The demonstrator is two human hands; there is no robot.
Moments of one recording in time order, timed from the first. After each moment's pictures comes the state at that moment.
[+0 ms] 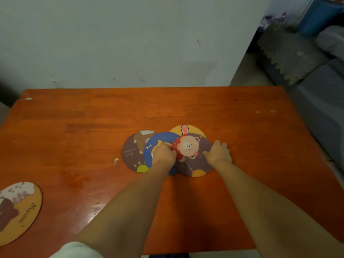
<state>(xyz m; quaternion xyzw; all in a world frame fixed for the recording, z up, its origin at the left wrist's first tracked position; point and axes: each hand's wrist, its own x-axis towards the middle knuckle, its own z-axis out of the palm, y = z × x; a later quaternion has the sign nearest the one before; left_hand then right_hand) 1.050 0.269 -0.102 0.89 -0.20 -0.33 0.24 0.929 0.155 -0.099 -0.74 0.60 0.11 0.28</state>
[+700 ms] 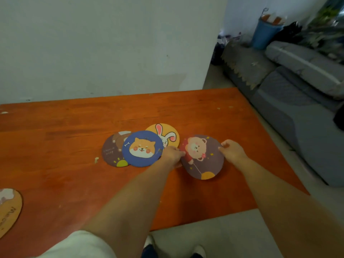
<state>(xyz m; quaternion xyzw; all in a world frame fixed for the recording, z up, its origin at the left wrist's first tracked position) 0.939 0.252 -0.063 0.74 -0.10 -0.51 0.42 0.776 0.134 -0.051 -0.71 0.62 -0.01 0.34</state>
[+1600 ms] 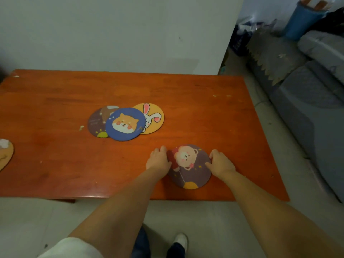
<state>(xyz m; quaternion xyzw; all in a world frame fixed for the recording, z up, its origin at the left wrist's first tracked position) 0.843 0.268 -0.111 0.90 -0.30 -0.28 0.12 0.691 0.124 -0.106 -0.83 0.47 0.16 0.26</state>
